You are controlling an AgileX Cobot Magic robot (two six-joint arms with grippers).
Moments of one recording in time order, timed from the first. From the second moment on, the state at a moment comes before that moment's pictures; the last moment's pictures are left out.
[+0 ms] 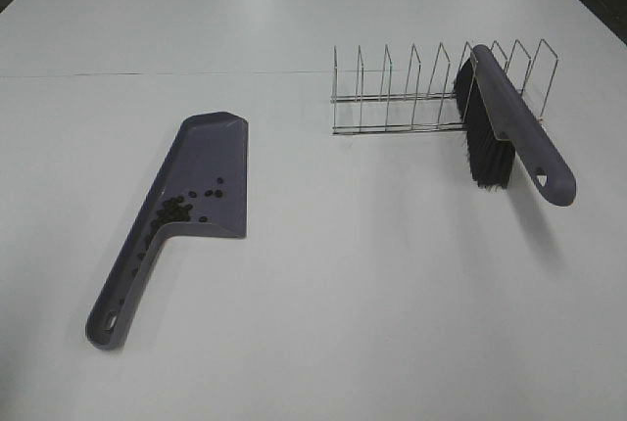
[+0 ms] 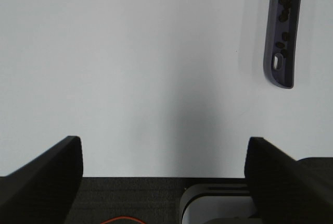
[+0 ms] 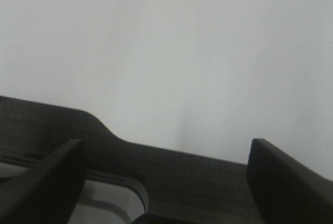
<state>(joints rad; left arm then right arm) -0.06 0.69 -0.59 -0.01 1.07 -0.06 0.07 0.49 -0.46 0.08 1.11 -0.07</state>
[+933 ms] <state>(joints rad) -0.06 0.03 -0.55 -0.01 1.02 -0.11 0.07 0.01 -0.46 0.08 1.11 -0.07</state>
